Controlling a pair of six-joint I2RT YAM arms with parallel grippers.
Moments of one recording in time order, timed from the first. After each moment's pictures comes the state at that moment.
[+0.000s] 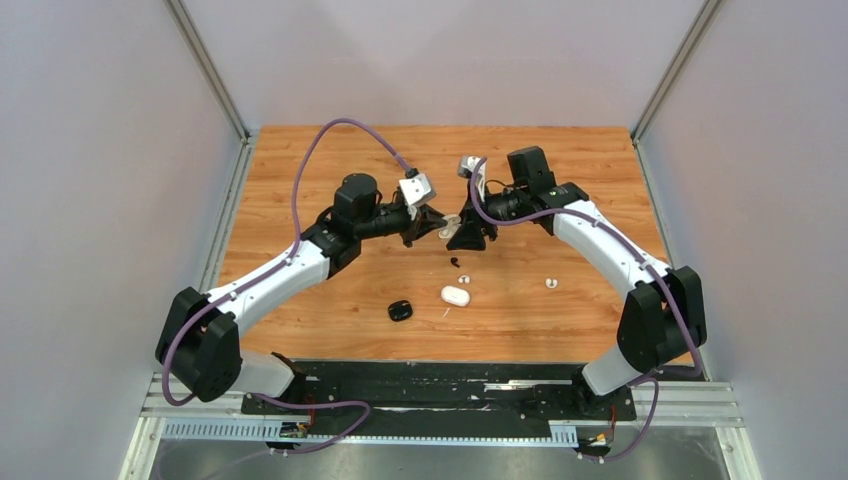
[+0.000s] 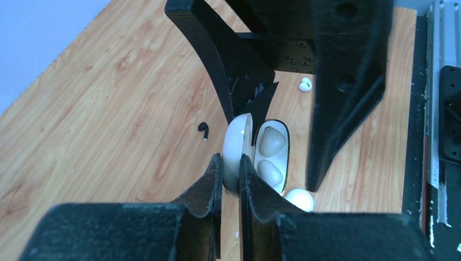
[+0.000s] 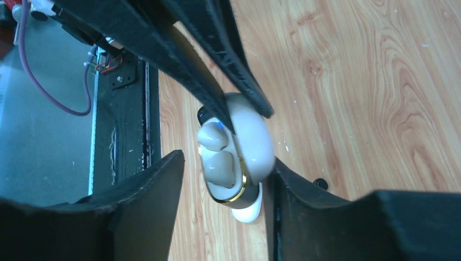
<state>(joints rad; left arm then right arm) -0.62 1.37 0.97 0.16 0.57 0.19 0.42 1.55 1.27 -0.51 -1.01 -0.35</state>
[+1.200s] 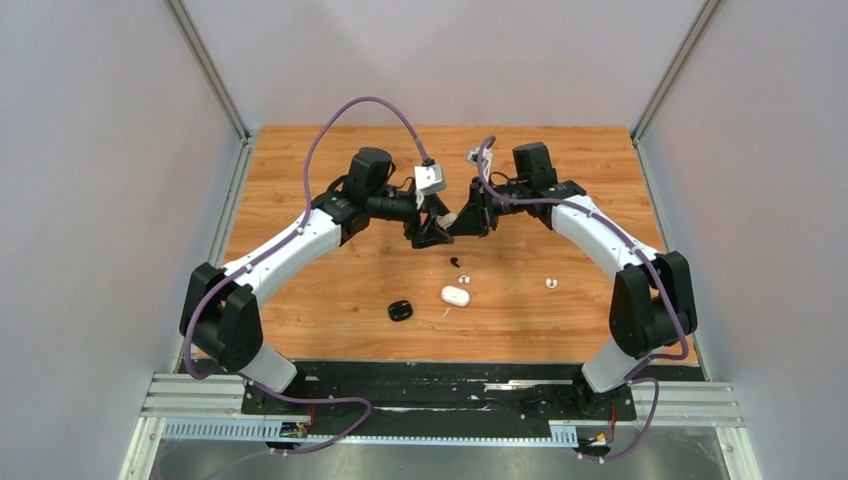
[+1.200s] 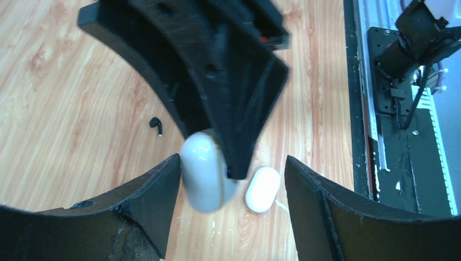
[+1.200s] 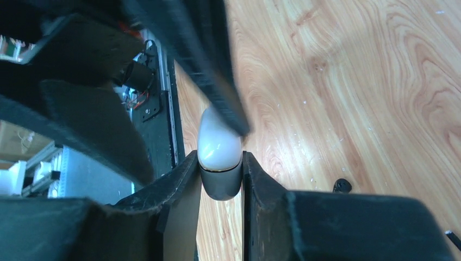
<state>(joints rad) -0.58 1.54 1.24 -0.20 0.85 0.30 0.36 1.62 1.27 -0.37 -1.08 -0.07</state>
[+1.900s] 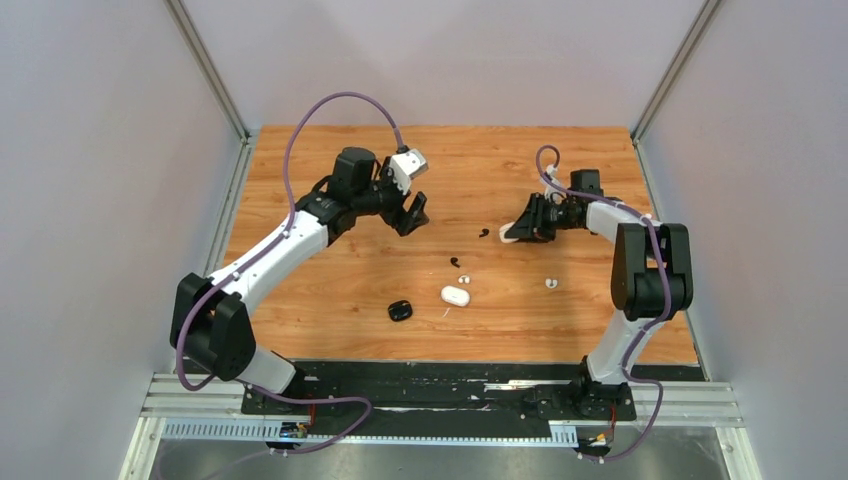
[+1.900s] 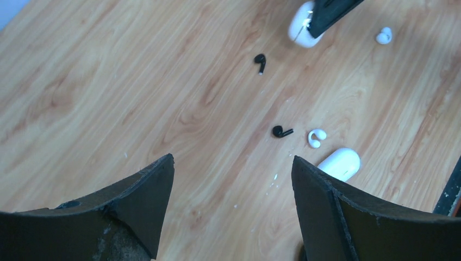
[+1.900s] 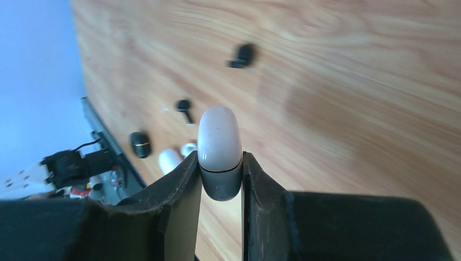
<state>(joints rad) -0.53 1.48 1.20 -0.24 0.44 0.26 0.01 1.81 1.11 -0.31 -0.90 0.23</state>
